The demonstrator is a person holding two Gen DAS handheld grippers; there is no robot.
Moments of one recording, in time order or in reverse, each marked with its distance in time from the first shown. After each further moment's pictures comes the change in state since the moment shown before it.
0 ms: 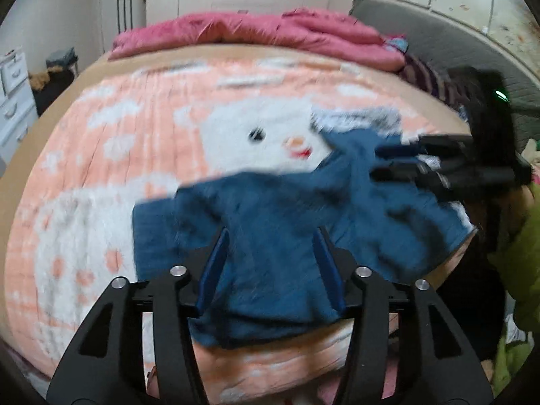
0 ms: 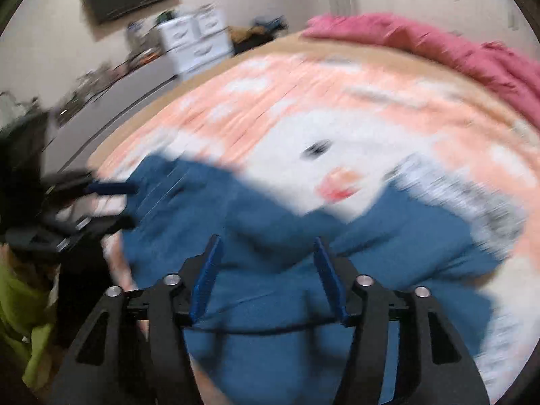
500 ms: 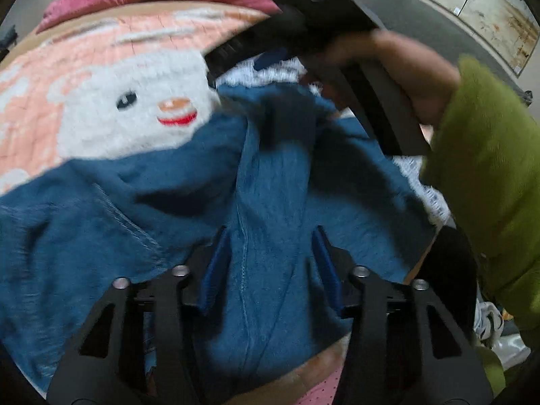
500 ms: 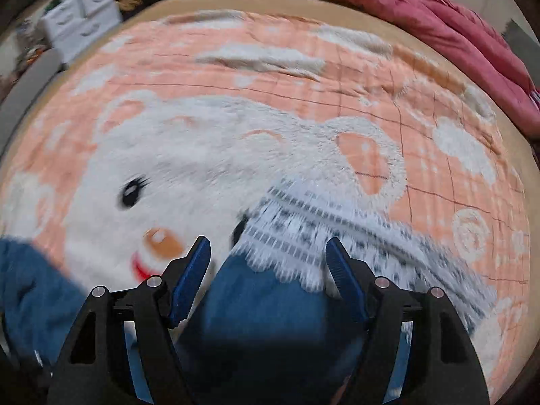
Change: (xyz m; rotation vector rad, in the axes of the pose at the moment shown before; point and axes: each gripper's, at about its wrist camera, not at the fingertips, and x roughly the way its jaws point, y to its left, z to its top) left arm 0.108 -0.075 -0.006 0.023 0.200 -0.245; right arm 0.119 -0.120 0.062 0.189 0.261 -0.346
